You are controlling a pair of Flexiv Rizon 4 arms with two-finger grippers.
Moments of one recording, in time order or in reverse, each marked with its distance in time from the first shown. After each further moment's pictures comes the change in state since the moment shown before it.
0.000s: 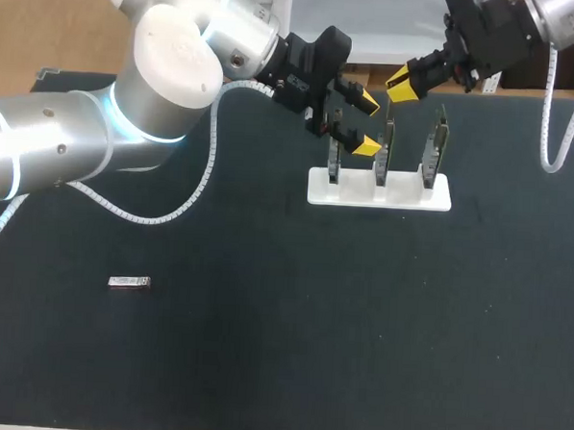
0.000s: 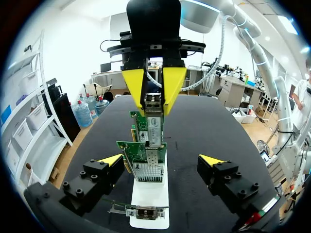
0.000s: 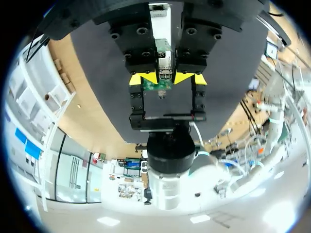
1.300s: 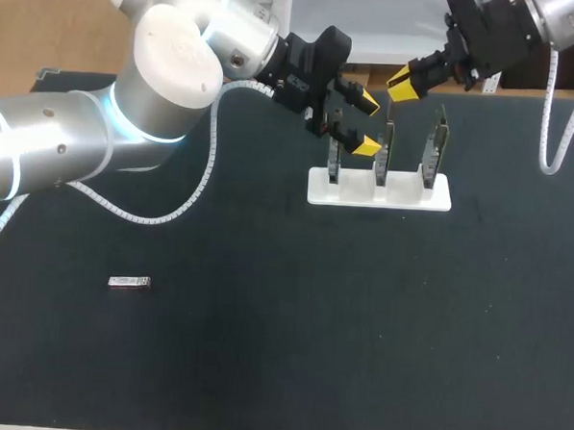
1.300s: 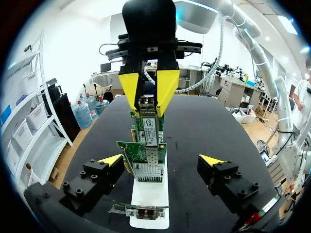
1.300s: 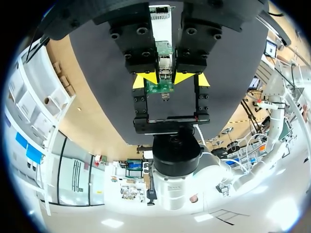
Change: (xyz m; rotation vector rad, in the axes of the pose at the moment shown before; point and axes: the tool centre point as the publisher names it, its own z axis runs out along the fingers) left arm 0.000 0.000 0.000 0.000 0.000 0.000; right arm 0.006 -0.007 0.000 0.008 0.019 0.011
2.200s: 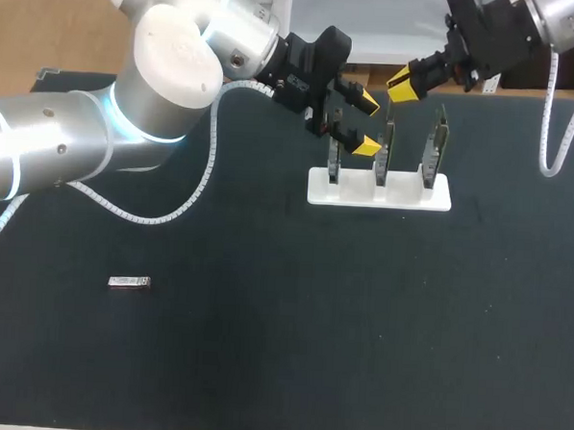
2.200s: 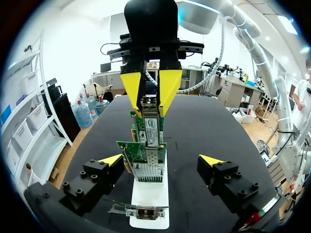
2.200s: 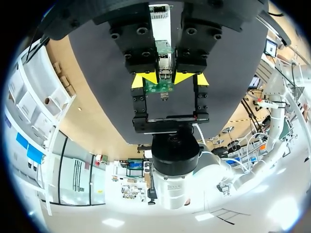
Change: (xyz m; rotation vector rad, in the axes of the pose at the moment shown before) left arm 0.000 0.000 0.000 0.000 0.000 0.000; right arm 0.000 0.003 0.000 0.002 -0.007 0.004
